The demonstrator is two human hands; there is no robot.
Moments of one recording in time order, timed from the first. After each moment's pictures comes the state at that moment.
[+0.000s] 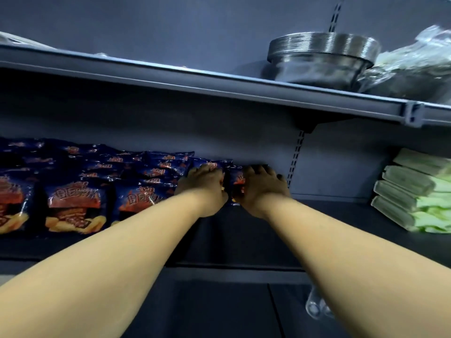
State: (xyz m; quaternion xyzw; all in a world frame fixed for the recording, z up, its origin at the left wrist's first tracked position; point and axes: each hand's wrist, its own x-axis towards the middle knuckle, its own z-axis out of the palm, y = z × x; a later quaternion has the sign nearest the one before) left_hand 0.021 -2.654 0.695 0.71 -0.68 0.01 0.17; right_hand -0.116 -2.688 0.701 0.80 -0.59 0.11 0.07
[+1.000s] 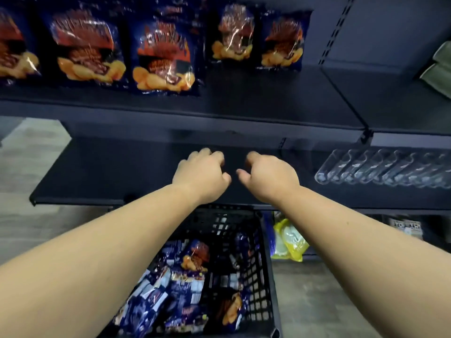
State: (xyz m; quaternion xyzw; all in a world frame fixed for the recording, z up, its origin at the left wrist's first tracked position) left_hand 0.040 -2.503 0.518 0.71 -0.68 -0.14 0.10; right_hand -0.105 -2.535 0.525 0.81 -0.58 0.04 -0.07
